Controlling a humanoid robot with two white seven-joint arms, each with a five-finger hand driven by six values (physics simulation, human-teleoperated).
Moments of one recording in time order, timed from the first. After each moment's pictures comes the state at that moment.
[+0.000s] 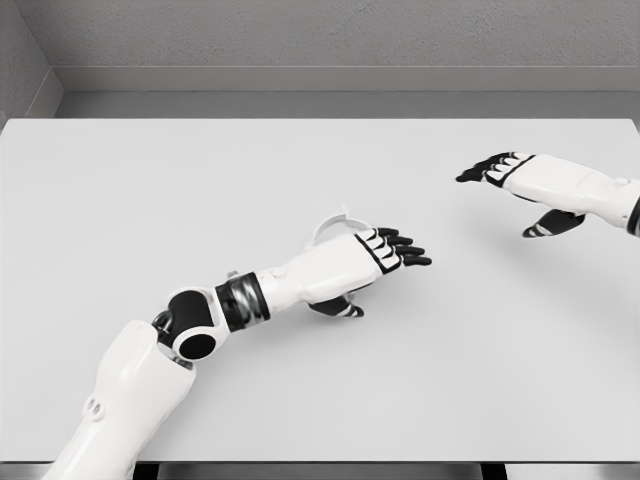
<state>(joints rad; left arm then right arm) -0.28 0.13 -0.46 -1.54 -0.76 -0.60 -0.39 -0.45 -0.82 0.35 -1.47 0.38 -0.54 0.56</state>
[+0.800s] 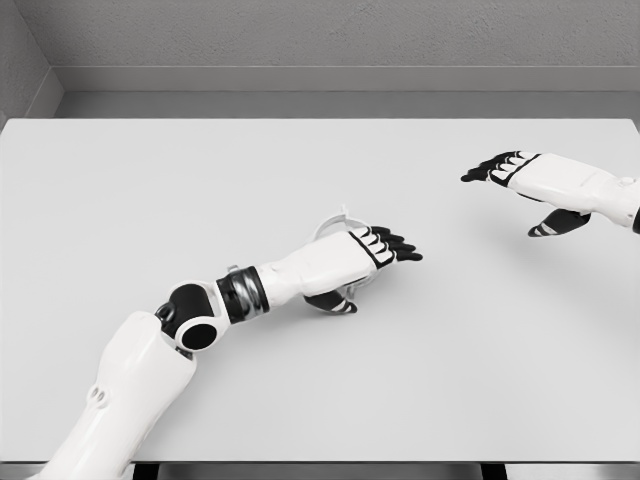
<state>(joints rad) -0.31 0.12 -0.47 -1.45 -0.76 -0.60 -0.39 -0.45 -0.83 0.35 -1.48 0.38 -0.53 0.56</state>
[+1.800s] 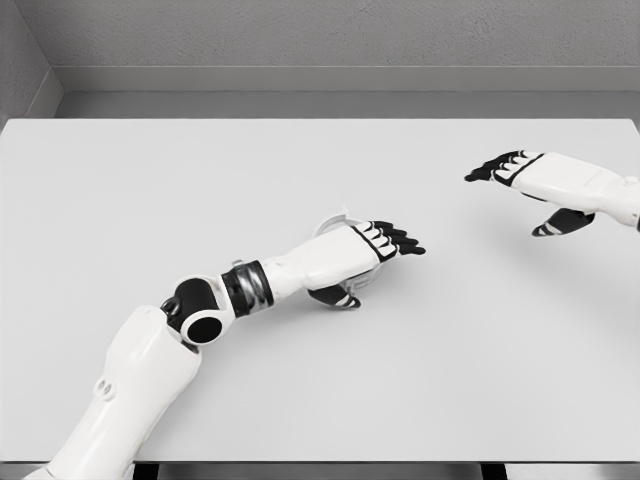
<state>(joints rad) -0.34 0.10 -0.46 -1.42 -0.76 -0.60 -0.39 -0.45 -0.84 0.34 -1.48 0.38 -0.53 0.56</state>
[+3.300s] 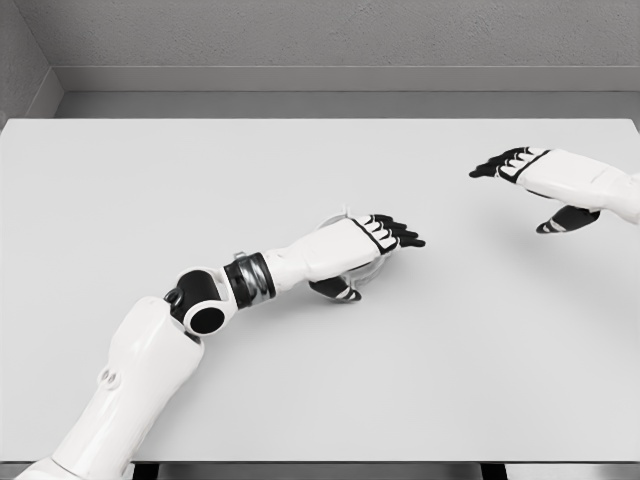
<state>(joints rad) -0.37 0.09 -0.46 -1.37 -0.76 -0.60 -0.39 -0.45 -0.85 0.34 -1.48 0.38 -0.53 0.54</state>
